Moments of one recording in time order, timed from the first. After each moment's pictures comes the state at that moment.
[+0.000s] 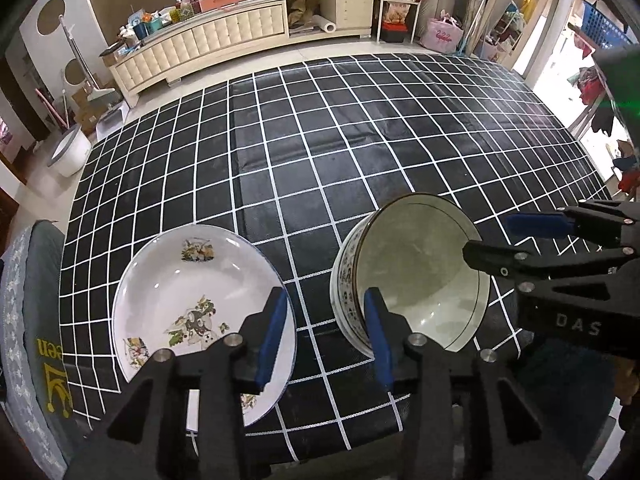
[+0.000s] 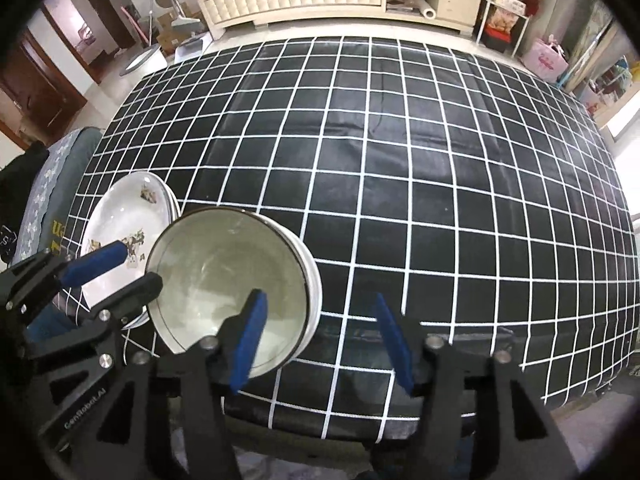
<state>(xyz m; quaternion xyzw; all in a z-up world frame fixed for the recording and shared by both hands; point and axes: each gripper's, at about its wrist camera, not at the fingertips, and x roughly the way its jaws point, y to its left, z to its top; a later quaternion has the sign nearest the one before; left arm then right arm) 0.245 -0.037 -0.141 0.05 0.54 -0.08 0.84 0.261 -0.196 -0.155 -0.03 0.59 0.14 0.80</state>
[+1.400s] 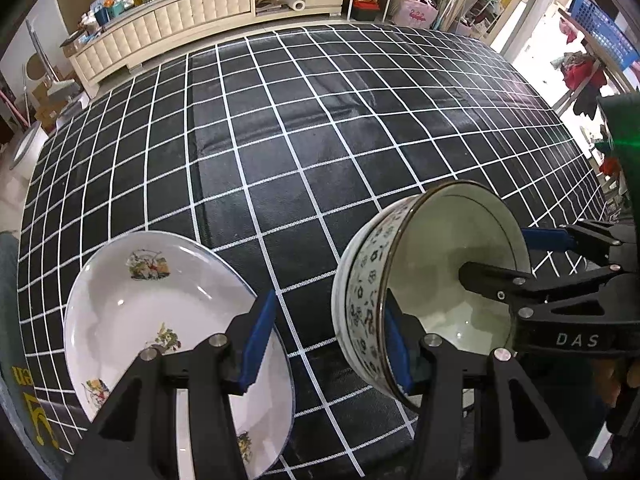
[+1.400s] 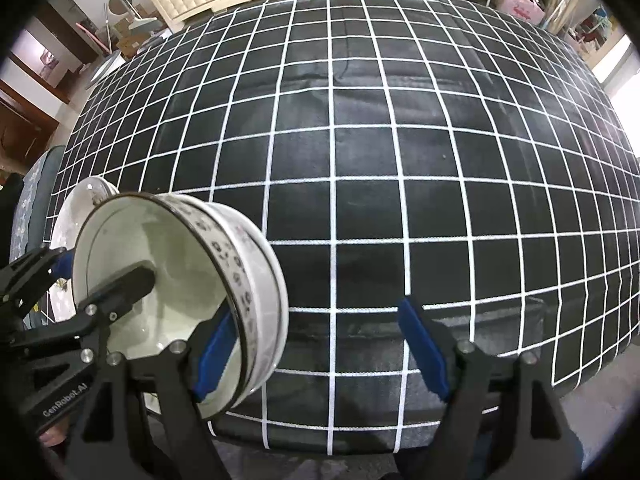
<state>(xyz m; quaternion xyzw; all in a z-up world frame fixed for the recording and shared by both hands) 0.288 -0.032 -0.197 0.05 0.57 -0.14 0.81 0.279 -0.204 -0.206 0.01 0.63 0.09 0.77</state>
